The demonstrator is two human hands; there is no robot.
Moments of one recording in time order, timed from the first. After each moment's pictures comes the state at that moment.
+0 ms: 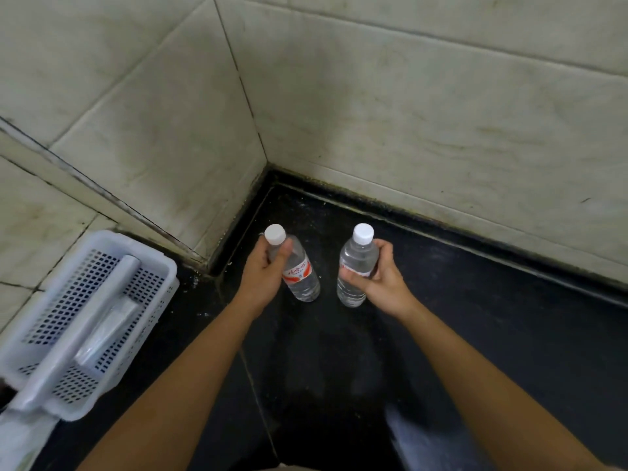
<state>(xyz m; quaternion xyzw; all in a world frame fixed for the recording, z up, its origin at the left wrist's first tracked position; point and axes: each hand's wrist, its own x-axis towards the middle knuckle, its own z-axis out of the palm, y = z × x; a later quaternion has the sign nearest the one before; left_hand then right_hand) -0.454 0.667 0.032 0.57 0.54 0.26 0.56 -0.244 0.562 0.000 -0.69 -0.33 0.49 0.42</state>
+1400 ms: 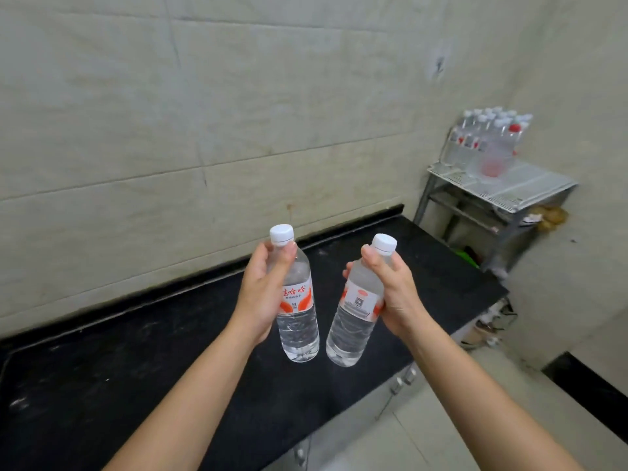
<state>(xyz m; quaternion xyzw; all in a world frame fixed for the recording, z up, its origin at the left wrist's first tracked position) -0.348 0.303 0.249 0.60 0.09 0.15 0.78 -0.291 0.114 0.246 -0.61 -0.06 0.09 0.79</state>
